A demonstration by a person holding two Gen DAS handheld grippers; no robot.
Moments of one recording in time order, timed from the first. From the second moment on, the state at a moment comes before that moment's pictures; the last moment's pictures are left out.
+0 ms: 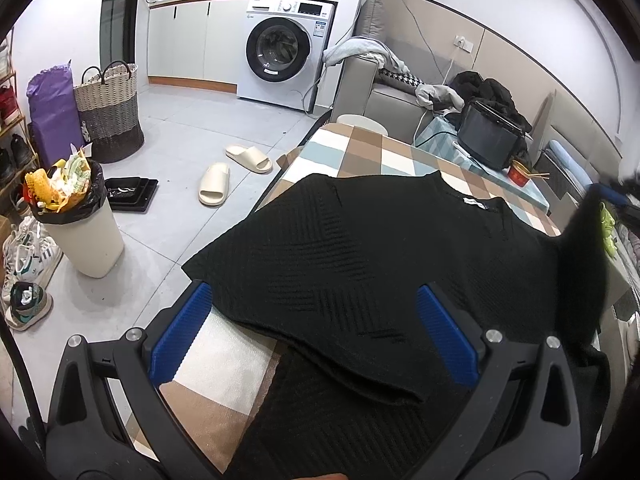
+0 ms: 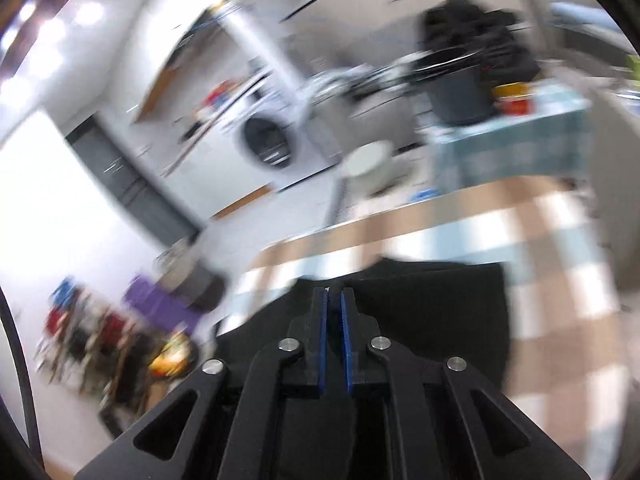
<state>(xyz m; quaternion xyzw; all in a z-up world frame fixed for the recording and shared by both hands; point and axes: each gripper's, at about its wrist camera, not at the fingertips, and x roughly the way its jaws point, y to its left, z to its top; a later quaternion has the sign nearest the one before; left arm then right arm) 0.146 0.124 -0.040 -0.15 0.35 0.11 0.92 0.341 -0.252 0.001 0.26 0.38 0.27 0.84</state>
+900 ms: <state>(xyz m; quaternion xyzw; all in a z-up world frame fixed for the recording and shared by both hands) 0.144 0.111 -0.040 -0.13 0.36 0.11 0.92 0.231 -0.278 -0.149 0.10 0.51 0.12 0.85</state>
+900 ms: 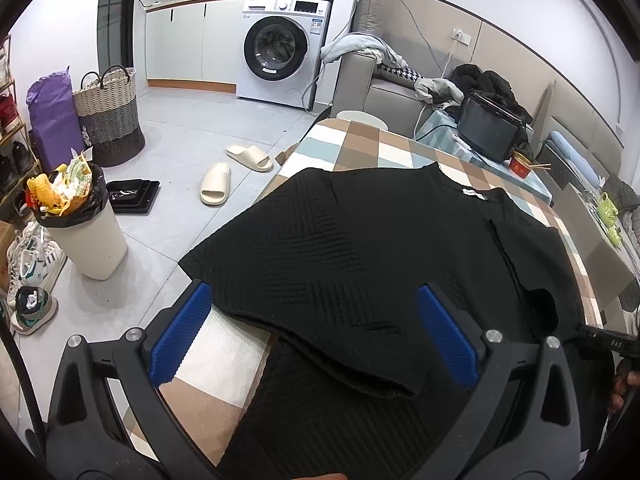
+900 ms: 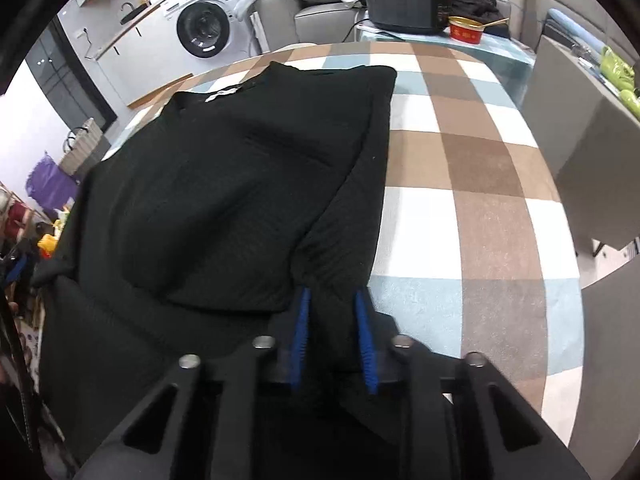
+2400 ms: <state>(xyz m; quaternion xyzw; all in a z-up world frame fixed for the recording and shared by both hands) 0.203 0.264 -0.117 -0.36 0.39 0.10 0.84 0.192 -0.272 -0.114 0.15 0.46 0.08 0.87</state>
